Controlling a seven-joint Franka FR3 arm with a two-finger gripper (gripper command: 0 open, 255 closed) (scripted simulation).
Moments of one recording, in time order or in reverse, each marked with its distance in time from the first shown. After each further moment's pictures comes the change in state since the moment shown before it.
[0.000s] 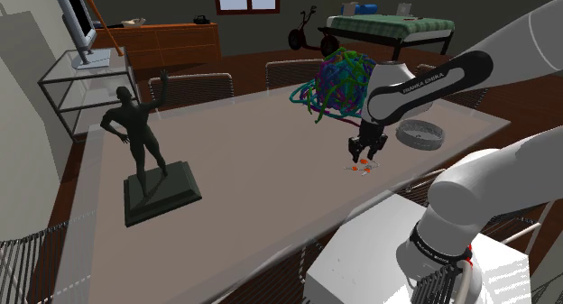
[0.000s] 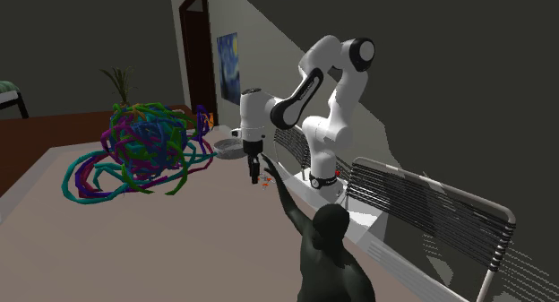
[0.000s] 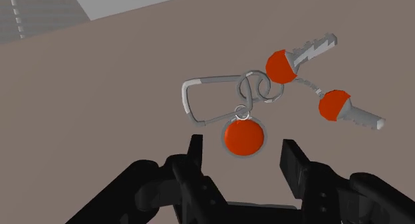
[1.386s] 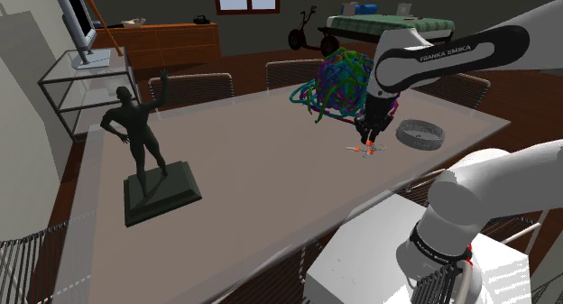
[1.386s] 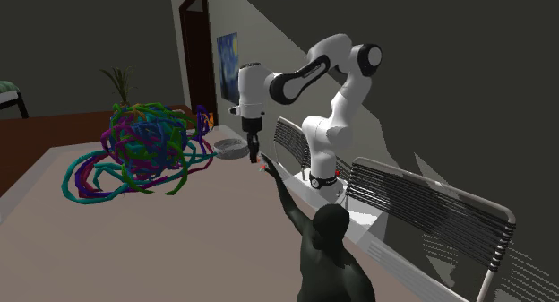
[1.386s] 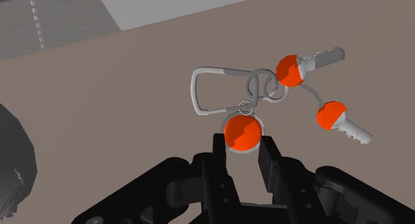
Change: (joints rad) arm 0.009 -0.141 0.026 0.150 0.025 -0.299 -0.003
